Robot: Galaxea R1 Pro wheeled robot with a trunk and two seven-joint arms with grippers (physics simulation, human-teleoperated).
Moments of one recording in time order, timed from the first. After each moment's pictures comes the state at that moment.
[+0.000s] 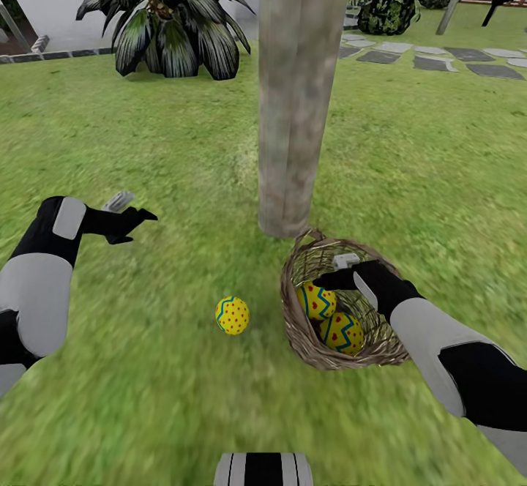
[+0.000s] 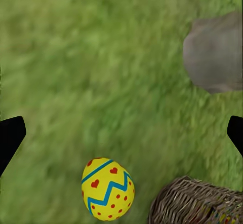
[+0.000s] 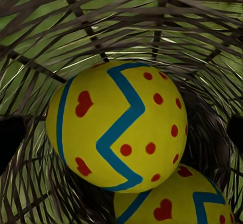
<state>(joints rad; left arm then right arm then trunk) -1.34 0.23 0.33 -0.60 0.48 1.02 0.09 -1.17 -0.06 0.25 -0.34 -0.10 0.52 0.27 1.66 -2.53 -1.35</state>
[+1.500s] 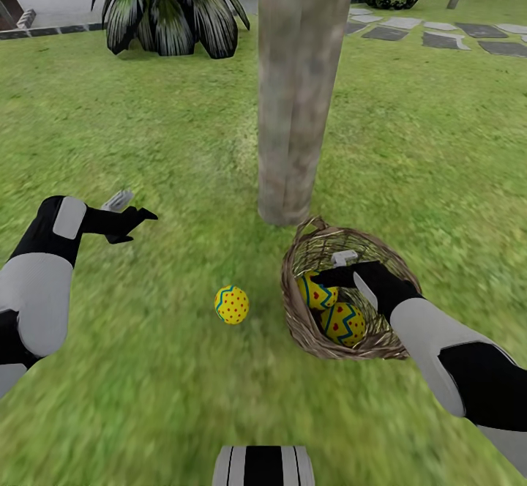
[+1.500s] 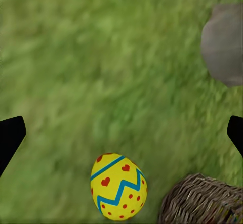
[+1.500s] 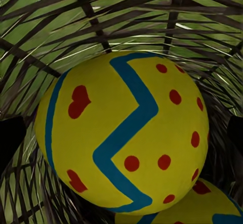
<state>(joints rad) -1.34 0.23 0.33 -0.61 0.48 1.02 0.09 -1.17 -0.06 0.25 -0.34 -0.09 0.45 0.29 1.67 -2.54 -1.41</state>
